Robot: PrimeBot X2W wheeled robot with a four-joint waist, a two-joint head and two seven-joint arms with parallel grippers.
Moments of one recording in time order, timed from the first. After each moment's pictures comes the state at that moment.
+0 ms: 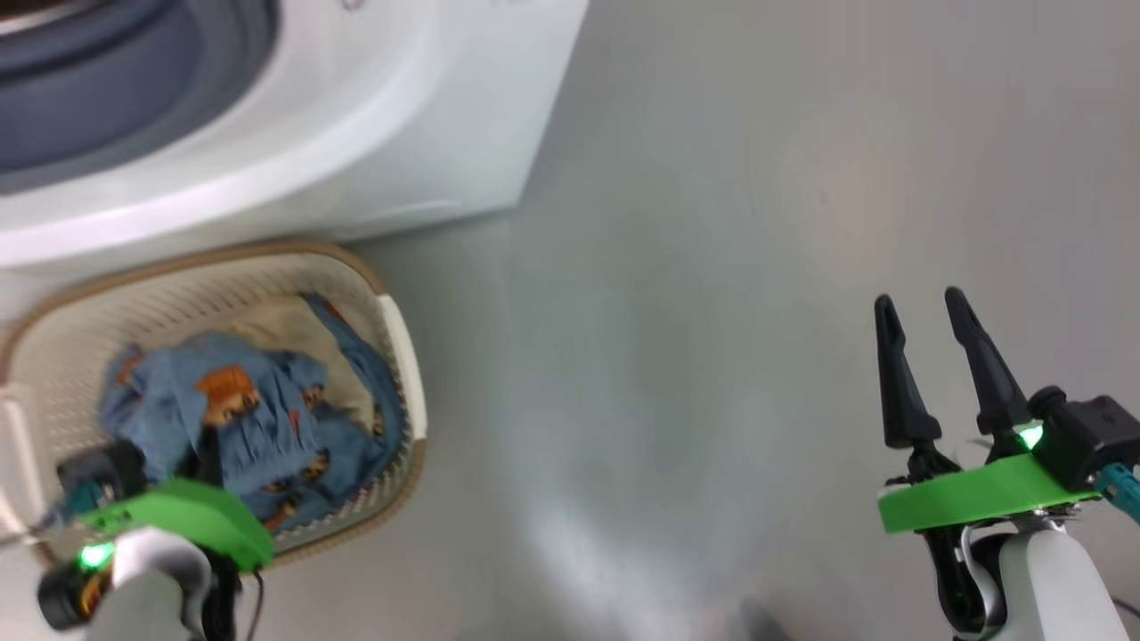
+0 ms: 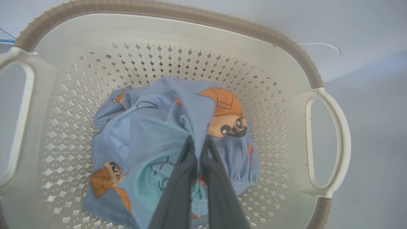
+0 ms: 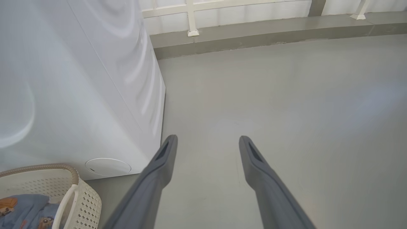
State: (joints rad) left arm -0.56 0.11 0.06 1.02 -0.33 -0.11 -0.25; right arm -0.22 -0.04 -0.06 0.08 0.23 0.13 -0.26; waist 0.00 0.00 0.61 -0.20
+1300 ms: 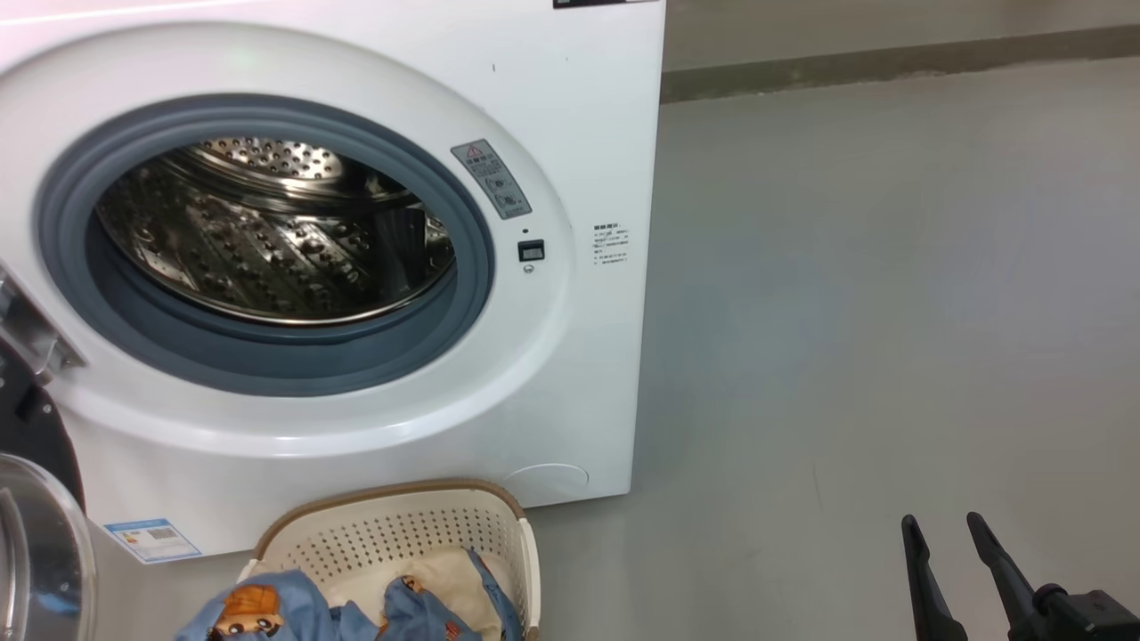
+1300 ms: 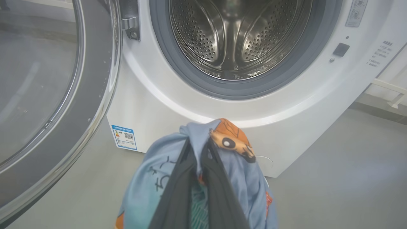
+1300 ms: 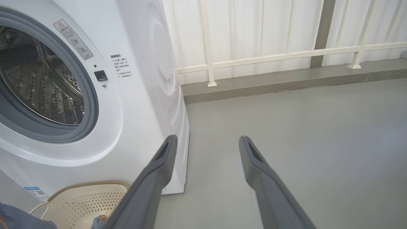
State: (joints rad) left arm 0.19 0.04 0.09 0.21 -0.37 -0.07 -0.25; right arm 0.13 -0.05 -0.10 0.11 0.19 0.13 -0.26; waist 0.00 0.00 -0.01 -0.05
